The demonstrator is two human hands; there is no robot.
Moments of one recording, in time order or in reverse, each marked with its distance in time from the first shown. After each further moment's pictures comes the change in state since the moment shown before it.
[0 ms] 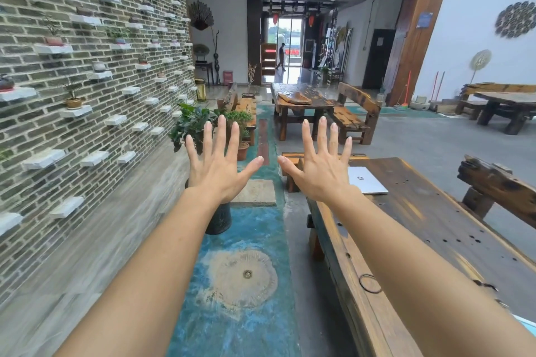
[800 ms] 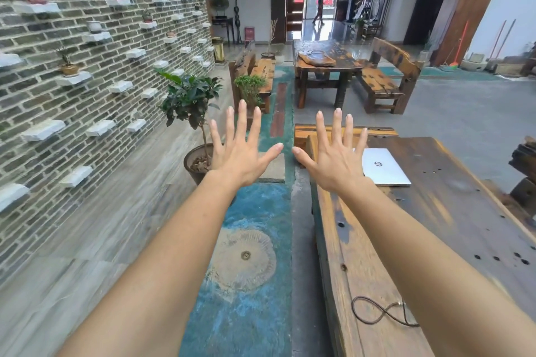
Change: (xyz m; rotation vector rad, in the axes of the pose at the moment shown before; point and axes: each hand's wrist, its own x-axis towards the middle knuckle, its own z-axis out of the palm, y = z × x) left_hand 0.174 0.135 0.161 0.006 -0.128 -0.022; right_hand 0.156 0.176 0.138 0.004 -0.126 -0.029
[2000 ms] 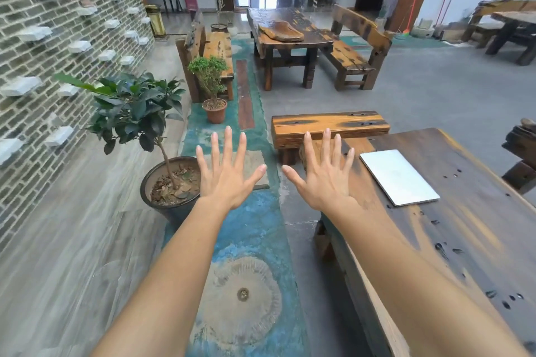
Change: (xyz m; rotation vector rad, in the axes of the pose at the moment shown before) left_hand 0.315 -0.171 0.219 -0.050 -0.180 0.103; right_hand 0.289 -0.077 0.225 -0.055 -0.109 0.207
